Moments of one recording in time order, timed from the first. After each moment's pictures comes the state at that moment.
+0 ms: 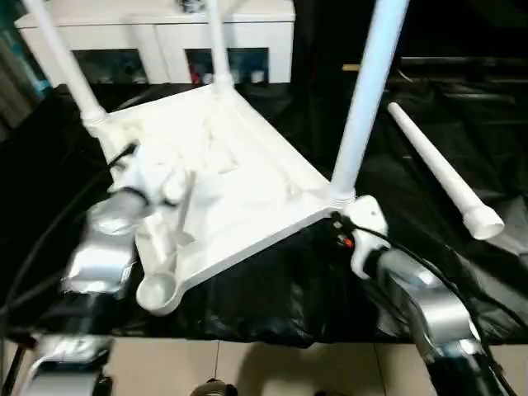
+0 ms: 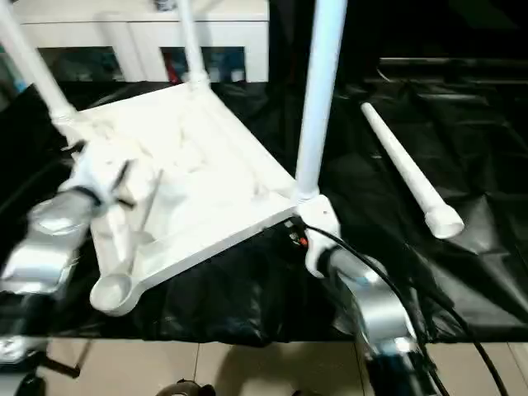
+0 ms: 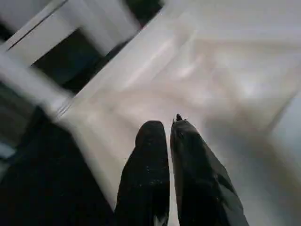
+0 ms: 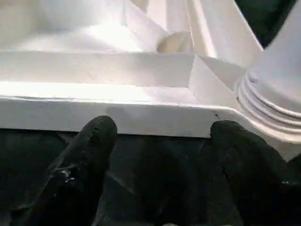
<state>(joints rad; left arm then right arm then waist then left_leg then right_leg) -0.43 0.41 0.05 0.24 0.27 0.40 -0.24 -0.27 -0.20 0.11 0.11 0.04 0.48 0.45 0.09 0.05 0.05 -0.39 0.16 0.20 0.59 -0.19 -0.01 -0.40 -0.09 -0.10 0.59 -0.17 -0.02</state>
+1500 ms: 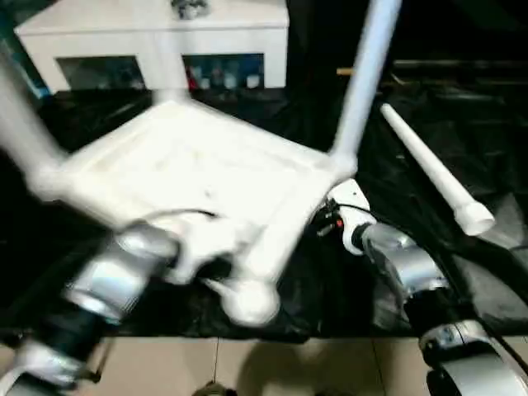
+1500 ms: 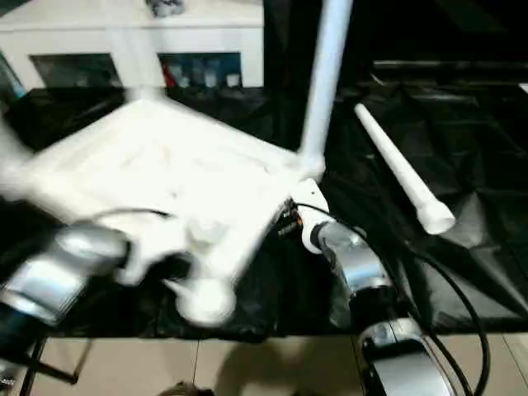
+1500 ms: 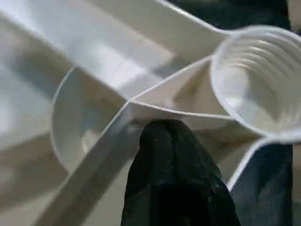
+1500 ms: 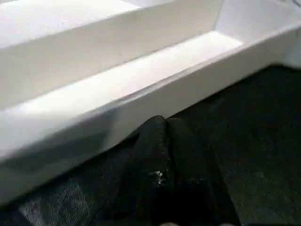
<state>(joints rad) -0.45 0.48 -0.42 0.14 0.08 0.42 -1.18 -0.58 -0.19 0.13 0.67 -0.01 0.29 0.45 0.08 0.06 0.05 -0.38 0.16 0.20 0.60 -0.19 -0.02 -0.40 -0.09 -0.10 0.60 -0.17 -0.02</state>
